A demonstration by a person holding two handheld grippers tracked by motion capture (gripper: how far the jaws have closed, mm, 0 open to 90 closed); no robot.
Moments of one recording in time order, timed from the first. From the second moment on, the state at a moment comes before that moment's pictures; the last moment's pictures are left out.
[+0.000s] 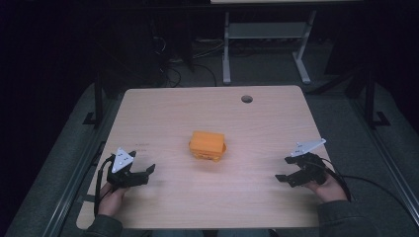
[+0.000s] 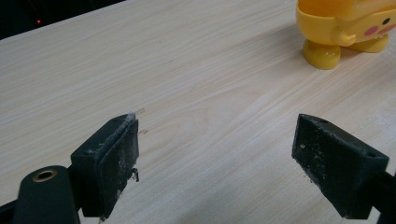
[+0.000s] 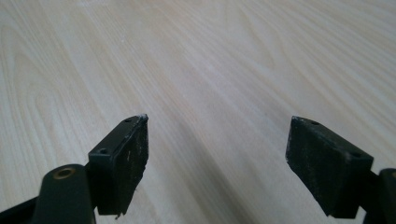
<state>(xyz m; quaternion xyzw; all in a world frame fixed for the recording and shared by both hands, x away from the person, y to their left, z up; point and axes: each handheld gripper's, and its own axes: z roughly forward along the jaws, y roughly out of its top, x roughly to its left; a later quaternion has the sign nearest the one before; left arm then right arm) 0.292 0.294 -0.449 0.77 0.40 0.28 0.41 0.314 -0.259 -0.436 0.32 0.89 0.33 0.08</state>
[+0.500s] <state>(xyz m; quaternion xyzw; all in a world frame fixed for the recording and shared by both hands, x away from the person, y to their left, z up) 0.291 0.292 -0.448 0.77 0.40 0.28 0.41 0.292 -0.273 -0.455 0.33 0.88 0.34 0.08</state>
